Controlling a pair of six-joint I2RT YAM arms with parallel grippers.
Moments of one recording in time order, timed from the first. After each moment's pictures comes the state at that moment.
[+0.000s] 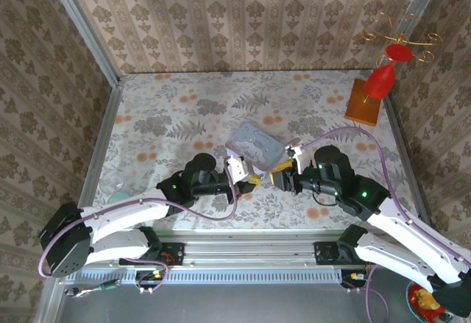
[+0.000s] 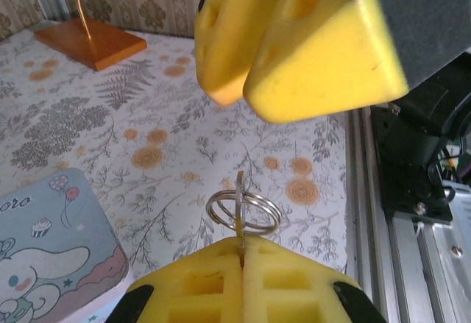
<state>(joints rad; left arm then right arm) -1.01 1.12 0.61 0.18 0.40 0.11 0.71 0.74 0.71 -0.42 -0.23 0.26</state>
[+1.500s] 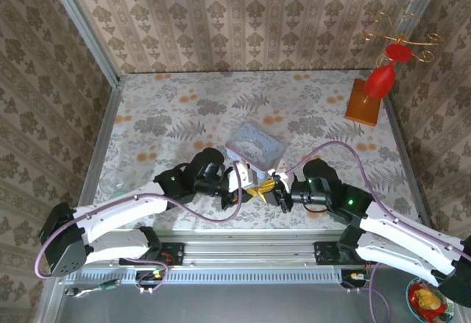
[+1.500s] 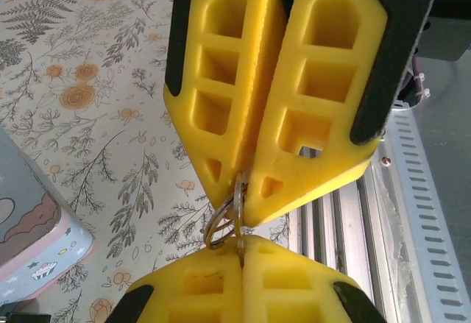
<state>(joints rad) -1.03 1.12 0.75 -0.23 0.50 0.22 0.84 0.78 0.56 -0.21 -0.34 0.07</state>
